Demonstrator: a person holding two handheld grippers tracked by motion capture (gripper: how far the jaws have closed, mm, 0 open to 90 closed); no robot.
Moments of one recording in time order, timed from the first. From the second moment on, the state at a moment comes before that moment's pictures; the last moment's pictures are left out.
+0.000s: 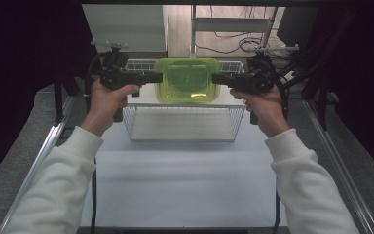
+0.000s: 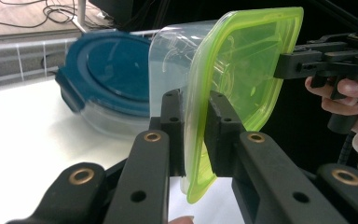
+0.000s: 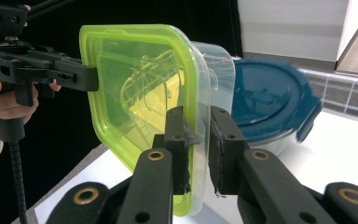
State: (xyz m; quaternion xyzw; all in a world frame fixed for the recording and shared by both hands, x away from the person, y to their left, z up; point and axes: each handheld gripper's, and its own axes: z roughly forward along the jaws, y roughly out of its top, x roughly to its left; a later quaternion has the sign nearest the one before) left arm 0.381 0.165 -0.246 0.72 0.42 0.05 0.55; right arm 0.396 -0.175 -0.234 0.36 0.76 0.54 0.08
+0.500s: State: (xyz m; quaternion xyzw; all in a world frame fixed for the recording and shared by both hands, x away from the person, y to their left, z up) left arm 0.442 0.165 -0.238 0.71 0.44 0.02 0.54; right arm 0.455 -0.175 -0.221 0.40 0.75 0.53 0.05
